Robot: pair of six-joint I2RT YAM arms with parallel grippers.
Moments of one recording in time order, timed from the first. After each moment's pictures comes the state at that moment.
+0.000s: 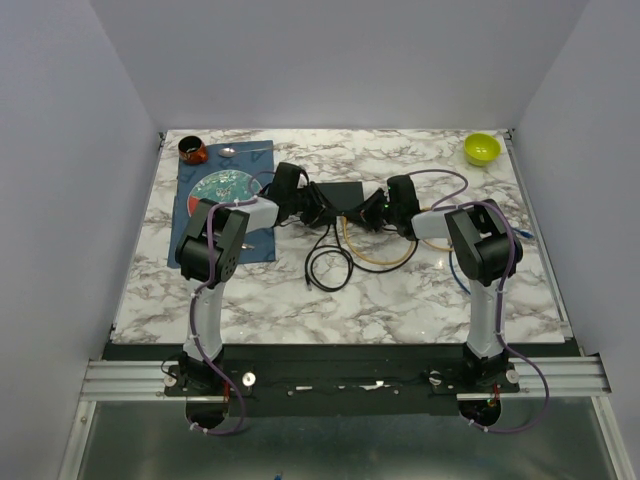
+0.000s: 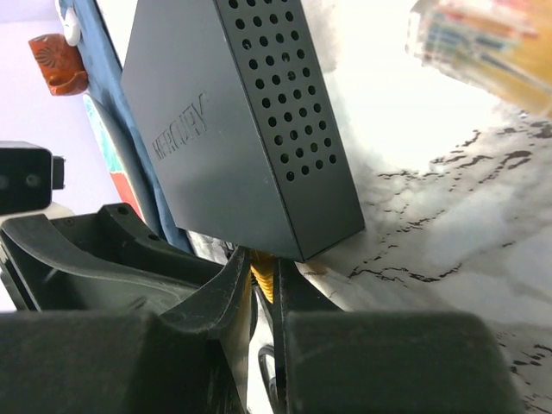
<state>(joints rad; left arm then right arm) -0.39 2.10 1.30 0.09 0.50 -1.03 0.37 2.10 1.12 0.37 -0.36 1.15</state>
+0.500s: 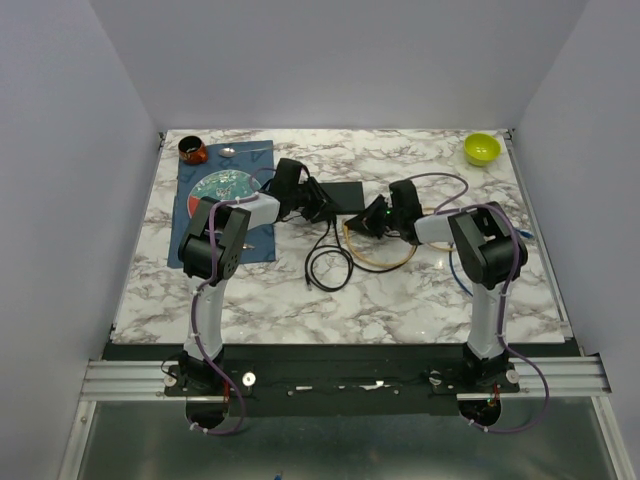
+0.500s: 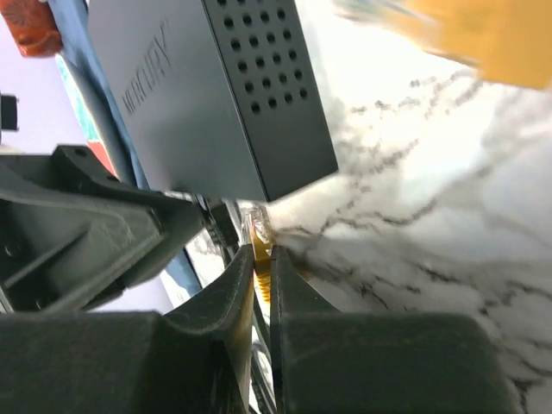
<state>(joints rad) -0.39 2.14 1.37 0.07 0.48 -1.06 0.37 2.06 1.06 0.35 -0.41 1.10</state>
